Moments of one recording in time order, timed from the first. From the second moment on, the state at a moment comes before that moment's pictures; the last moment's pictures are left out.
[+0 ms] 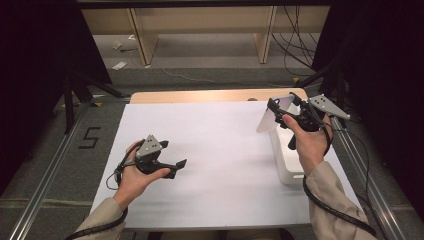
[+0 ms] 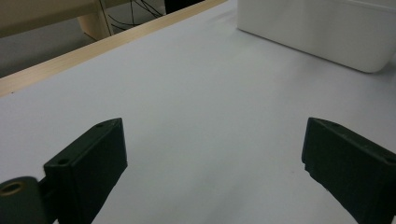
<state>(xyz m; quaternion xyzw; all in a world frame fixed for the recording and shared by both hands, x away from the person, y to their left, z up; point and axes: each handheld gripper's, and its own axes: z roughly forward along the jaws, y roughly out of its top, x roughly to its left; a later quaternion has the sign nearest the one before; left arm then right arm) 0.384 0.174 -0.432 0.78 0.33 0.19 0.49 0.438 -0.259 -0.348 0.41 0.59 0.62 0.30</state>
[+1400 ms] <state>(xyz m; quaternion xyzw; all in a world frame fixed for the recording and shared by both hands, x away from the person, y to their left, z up) 0.384 0.174 -0.432 0.78 0.33 0.19 0.49 0.441 -0.280 -0.347 0.44 0.58 0.61 0.32</state>
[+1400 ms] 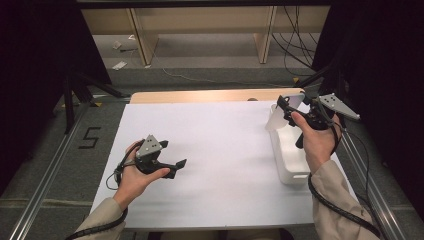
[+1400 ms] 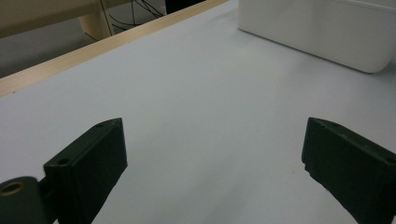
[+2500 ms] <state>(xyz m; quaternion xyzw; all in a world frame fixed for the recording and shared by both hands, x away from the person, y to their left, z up) 0.384 0.175 -0.432 0.78 0.33 0.19 0.49 0.443 -0.292 -0.349 0.45 0.57 0.60 0.33</state>
